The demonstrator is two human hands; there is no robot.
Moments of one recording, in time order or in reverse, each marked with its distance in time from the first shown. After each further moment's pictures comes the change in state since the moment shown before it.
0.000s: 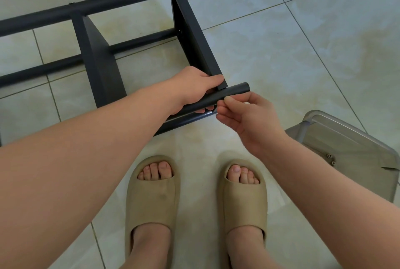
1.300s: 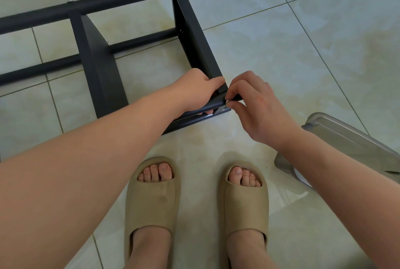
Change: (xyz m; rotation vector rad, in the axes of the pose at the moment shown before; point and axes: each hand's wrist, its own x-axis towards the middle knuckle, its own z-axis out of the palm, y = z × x) left_hand -0.013 0.007 0.005 0.260 0.062 0.019; right_hand 0.034 -0.011 -0.030 -1.353 -0.294 -1.085
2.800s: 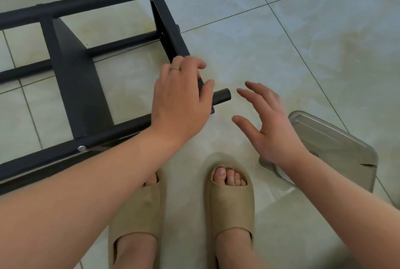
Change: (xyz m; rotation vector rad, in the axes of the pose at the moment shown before) left_hand -0.022 -0.007 0.036 0.255 0.645 0.507; right_hand -0.057 0.021 -0.015 0.045 0.038 0.308
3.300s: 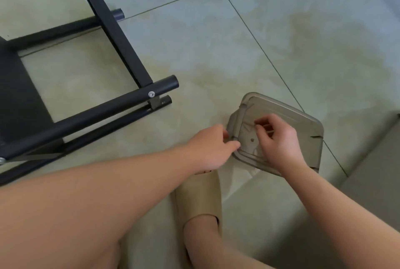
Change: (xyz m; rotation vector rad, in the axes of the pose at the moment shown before) left_hand -0.062 0.074 0.094 -0.254 -1.072 -0.363; right_hand -0.092 0.079 -0.034 0.031 0.147 0.594
